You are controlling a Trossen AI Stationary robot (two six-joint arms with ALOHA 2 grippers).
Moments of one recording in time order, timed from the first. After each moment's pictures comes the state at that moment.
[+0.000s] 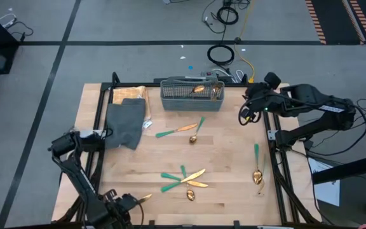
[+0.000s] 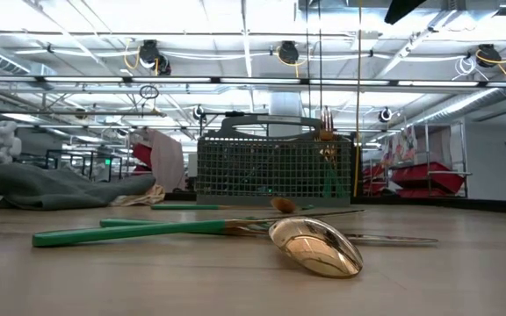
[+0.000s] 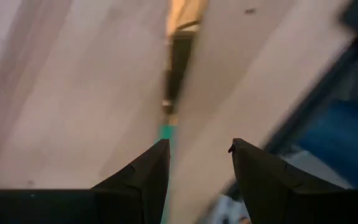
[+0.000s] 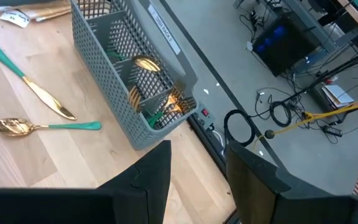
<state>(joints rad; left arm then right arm) -1.05 1.90 1.35 -0.97 -0.03 -1.63 0.01 1.16 1.54 -1.36 0.73 0.30</state>
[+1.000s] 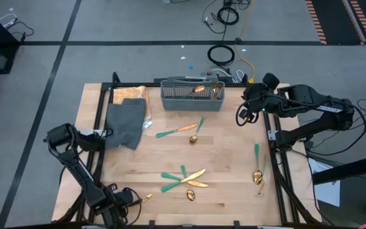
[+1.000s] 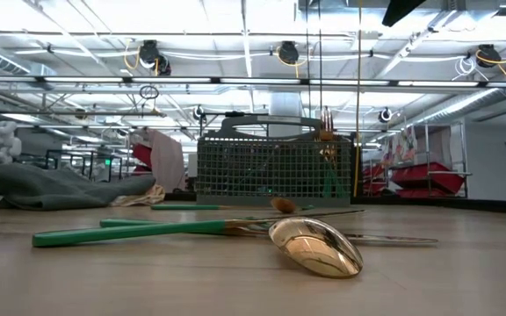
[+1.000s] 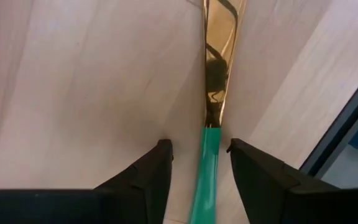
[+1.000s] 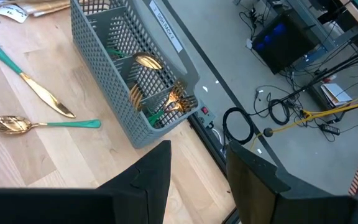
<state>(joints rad) -1.04 1.83 0.99 -0.58 0.04 -1.49 0.01 1.18 1.54 -1.36 0.73 0.30</state>
